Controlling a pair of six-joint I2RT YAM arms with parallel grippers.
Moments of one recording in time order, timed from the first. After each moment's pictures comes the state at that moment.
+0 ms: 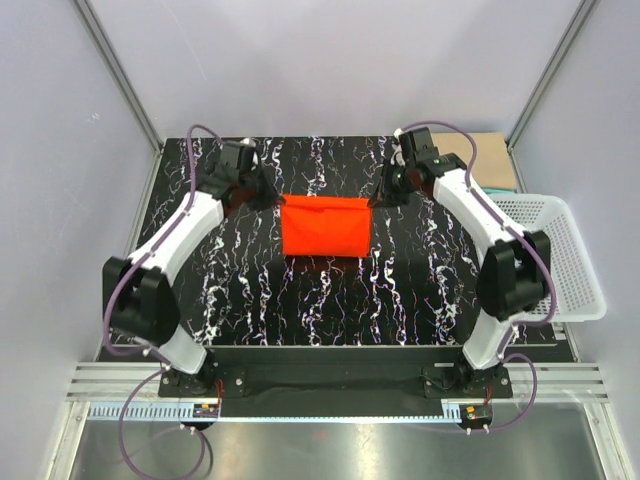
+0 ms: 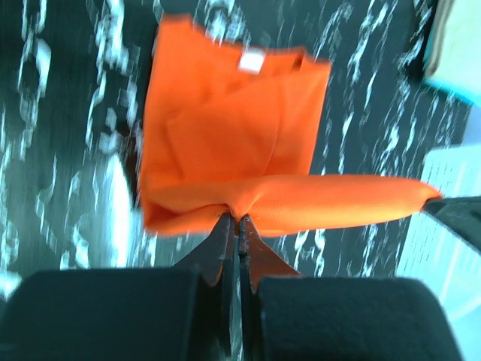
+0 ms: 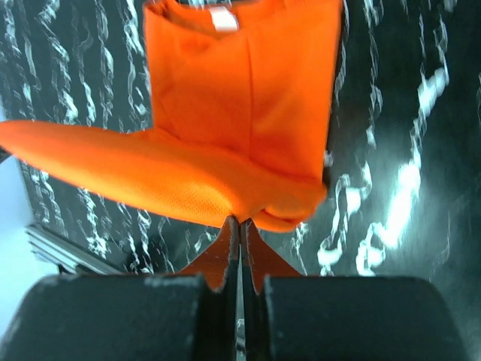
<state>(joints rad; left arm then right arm) -0.33 1.53 1.31 -0.57 0.14 -0.72 0.35 1.73 1.52 -0.70 -0.28 0.51</state>
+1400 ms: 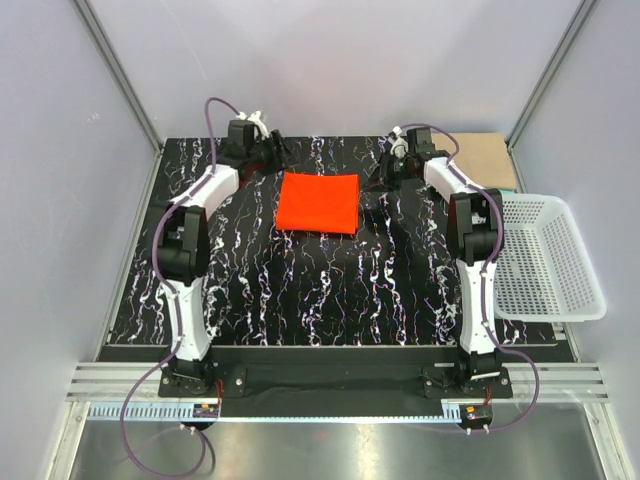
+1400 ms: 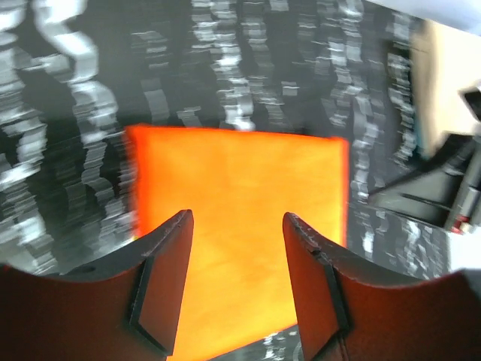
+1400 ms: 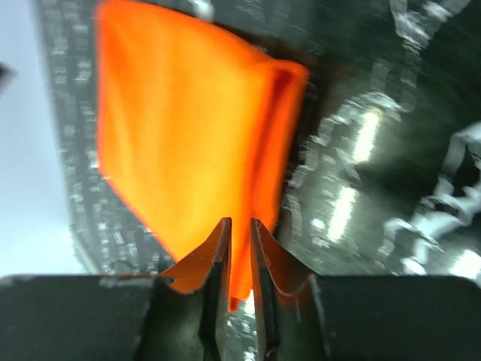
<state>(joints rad) -0.18 2.09 1.68 -0.17 0.35 -0.50 0.16 2.40 1.98 -0.49 -0.68 0.40</state>
